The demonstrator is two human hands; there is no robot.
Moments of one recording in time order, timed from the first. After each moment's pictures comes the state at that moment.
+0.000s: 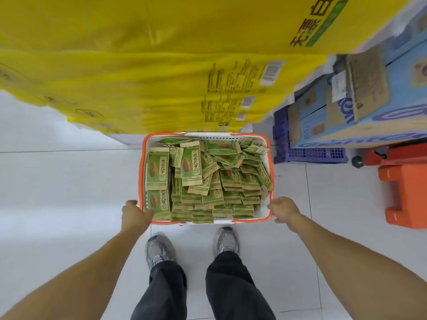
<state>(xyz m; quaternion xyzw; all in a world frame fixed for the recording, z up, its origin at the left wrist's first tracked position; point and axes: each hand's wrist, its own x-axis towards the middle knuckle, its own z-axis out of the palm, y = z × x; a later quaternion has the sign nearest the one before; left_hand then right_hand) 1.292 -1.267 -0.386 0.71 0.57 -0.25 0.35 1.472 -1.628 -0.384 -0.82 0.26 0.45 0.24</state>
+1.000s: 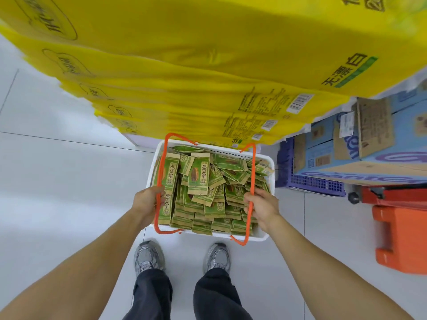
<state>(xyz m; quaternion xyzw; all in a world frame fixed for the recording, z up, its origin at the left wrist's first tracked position) 1.322 -1.255 -0.376 0.41 0.58 -0.08 0.70 1.476 -1.532 -0.365 -0.72 0.28 0.36 0.53</state>
